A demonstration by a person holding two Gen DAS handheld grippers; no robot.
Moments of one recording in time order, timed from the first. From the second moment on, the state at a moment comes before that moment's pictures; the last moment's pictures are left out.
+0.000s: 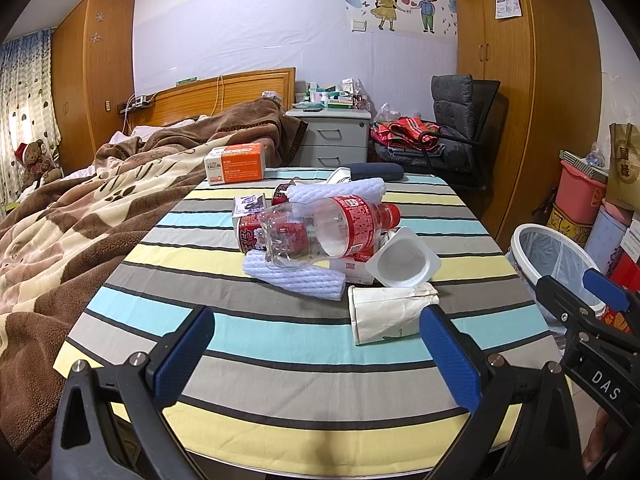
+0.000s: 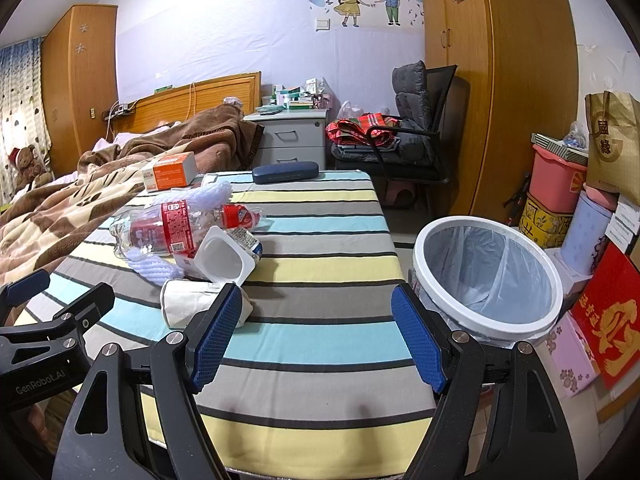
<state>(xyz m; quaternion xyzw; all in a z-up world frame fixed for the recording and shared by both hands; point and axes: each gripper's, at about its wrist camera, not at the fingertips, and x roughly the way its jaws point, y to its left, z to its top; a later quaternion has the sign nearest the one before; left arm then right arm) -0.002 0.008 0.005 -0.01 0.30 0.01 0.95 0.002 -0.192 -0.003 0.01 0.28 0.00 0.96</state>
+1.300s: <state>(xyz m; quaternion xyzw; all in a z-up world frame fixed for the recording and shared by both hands) 0.017 0.030 -0.008 -0.01 0.32 0.00 0.95 0.021 -0.194 -0.018 0.03 0.31 0.02 0.95</state>
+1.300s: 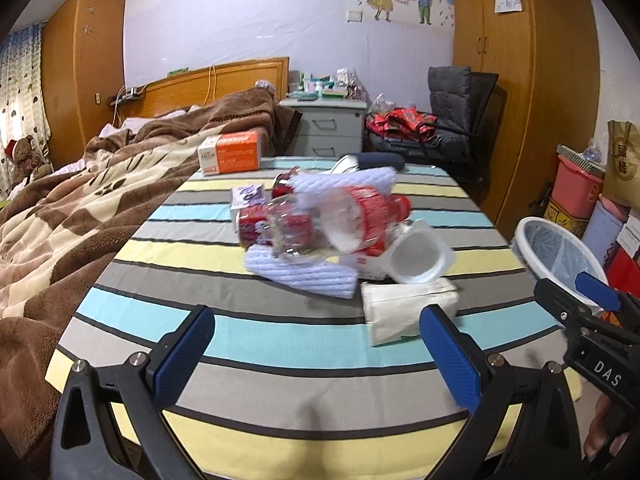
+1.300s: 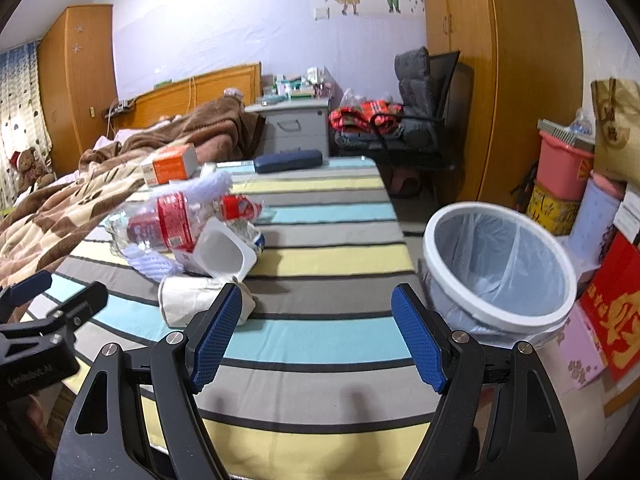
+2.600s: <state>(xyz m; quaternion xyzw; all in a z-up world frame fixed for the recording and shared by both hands) 0.135 0.039 0.003 0.10 0.37 -0.15 0.91 0.072 -0.145 -0.052 -0.06 0.40 0.22 0.89</state>
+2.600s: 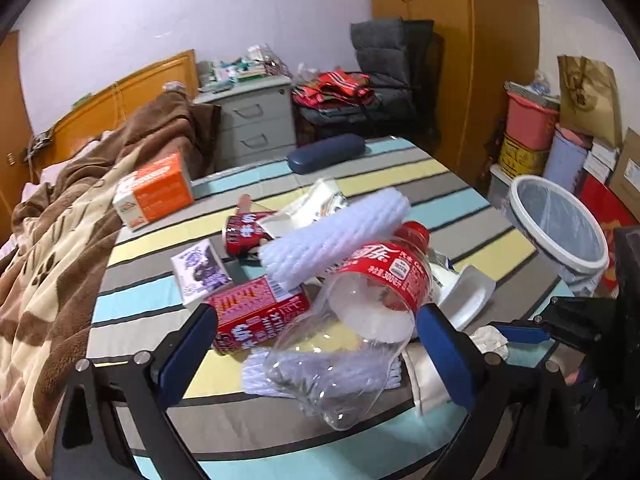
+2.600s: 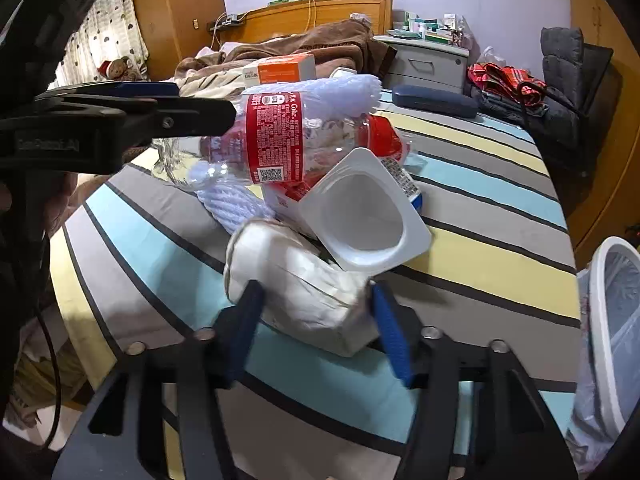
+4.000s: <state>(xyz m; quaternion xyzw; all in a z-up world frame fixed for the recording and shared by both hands) 0.125 -0.036 -0.033 0.07 0.43 -0.24 0.87 0.042 -0.243 -0.054 0.06 0.38 0.10 0.92</state>
